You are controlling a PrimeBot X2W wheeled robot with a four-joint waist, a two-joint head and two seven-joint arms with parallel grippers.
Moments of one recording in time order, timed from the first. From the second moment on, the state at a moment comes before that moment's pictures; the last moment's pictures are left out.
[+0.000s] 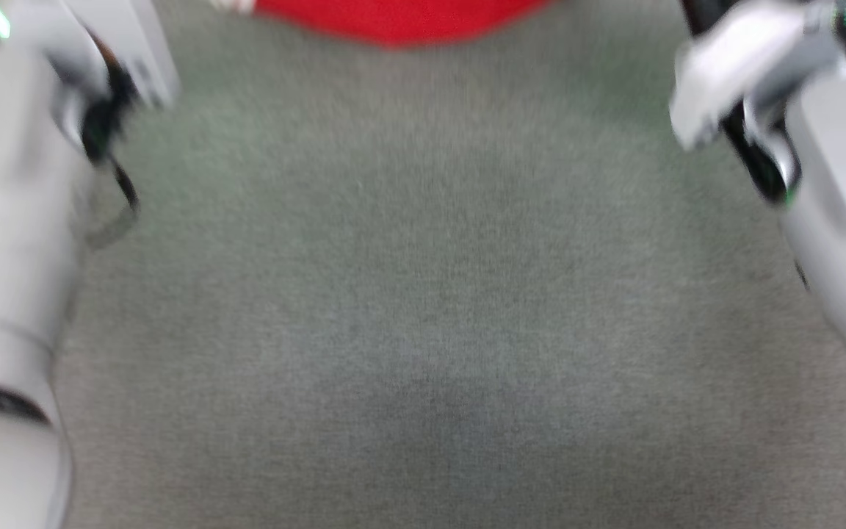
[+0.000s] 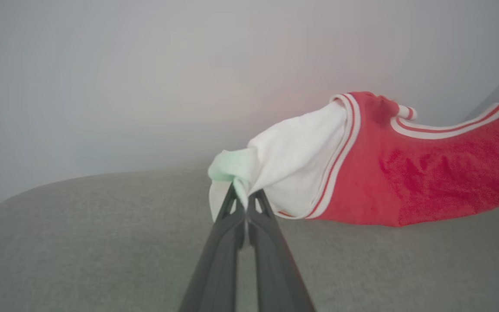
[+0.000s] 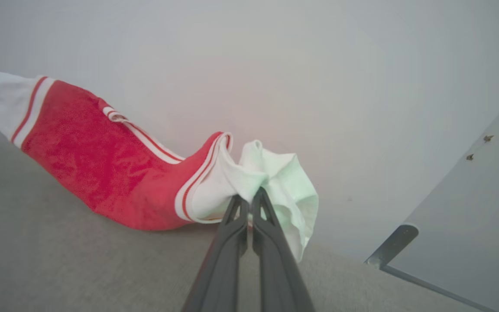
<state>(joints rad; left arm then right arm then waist) -1.41 0.35 -0.66 1.22 -0.78 -0.13 0.01 -1.24 -0.23 0.56 0.94 0.44 0.13 -0.20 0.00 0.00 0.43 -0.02</state>
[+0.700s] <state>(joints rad) -0.39 0.67 -0.64 0.33 -1.03 0.14 0.11 -0.36 -0.68 0.60 0.19 0.69 0.13 -0.01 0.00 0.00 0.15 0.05</state>
